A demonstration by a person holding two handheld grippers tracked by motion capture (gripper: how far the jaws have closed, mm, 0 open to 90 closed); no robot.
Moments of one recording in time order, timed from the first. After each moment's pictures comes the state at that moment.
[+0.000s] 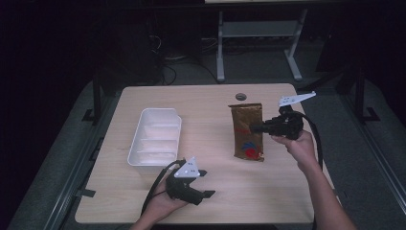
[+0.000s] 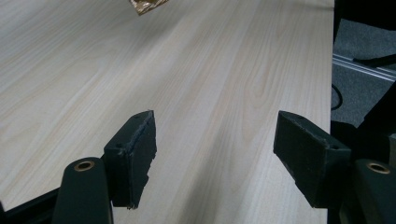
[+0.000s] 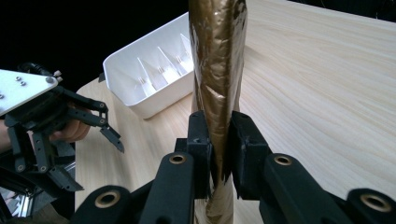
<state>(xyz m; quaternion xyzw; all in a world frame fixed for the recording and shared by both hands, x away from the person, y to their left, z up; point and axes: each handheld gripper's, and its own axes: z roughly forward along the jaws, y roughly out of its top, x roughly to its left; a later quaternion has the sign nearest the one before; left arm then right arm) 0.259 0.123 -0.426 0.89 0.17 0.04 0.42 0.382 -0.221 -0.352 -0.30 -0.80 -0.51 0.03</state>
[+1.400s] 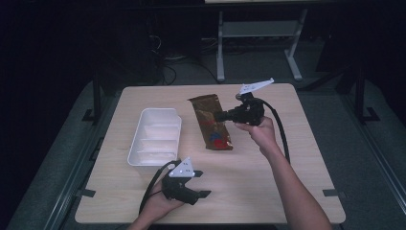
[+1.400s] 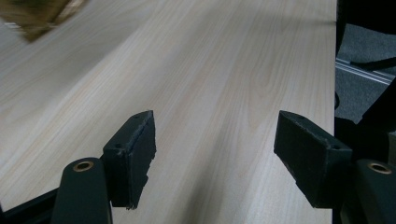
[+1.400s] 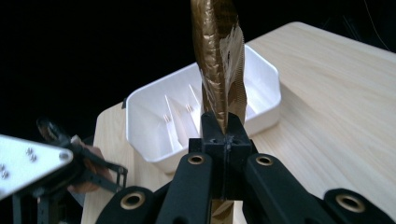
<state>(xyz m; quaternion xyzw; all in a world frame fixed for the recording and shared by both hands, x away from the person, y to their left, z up) 0.262 0.135 -0.433 0.89 0.18 0.04 0.43 0.420 -0.125 -0.337 -0.23 -0.80 -0.54 0.06</state>
